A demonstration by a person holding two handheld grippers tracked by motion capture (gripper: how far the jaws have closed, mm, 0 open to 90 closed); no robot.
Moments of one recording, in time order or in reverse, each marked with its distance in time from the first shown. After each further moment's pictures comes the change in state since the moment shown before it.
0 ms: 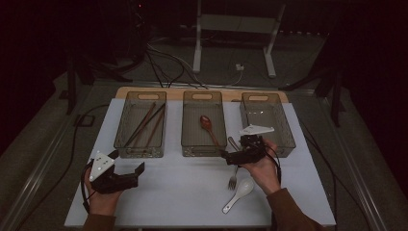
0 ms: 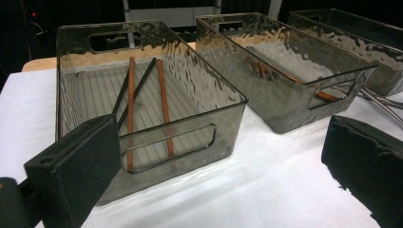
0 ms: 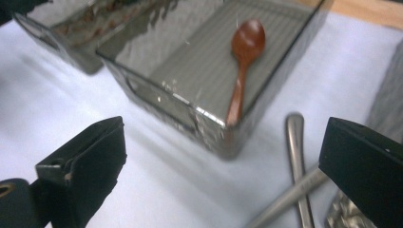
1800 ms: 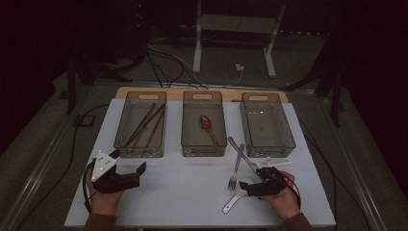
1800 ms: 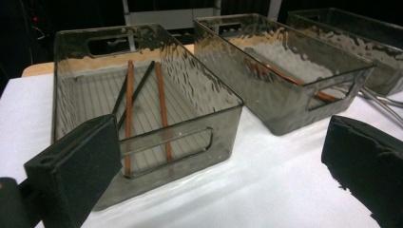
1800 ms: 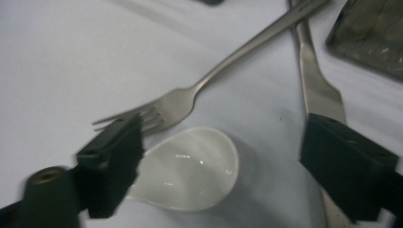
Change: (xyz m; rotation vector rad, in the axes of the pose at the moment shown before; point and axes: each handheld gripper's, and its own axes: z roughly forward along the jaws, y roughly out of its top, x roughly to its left) left arm -0.003 0.002 0.001 -0.007 0.006 0.013; right arm -0.017 -0.102 -0.022 0.157 0.017 0.046
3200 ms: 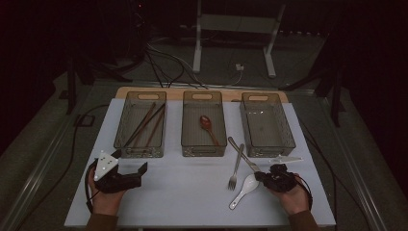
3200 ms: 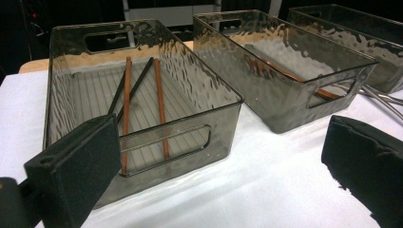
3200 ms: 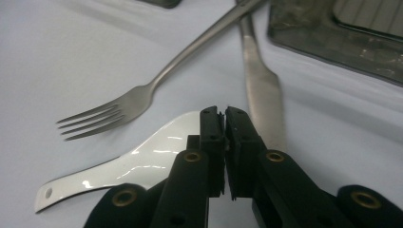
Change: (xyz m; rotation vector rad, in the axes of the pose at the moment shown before) left arm -0.004 -0.002 0.005 0.019 0.002 0.002; right arm -0.028 -0.005 -0.015 -0.011 -0.021 0.081
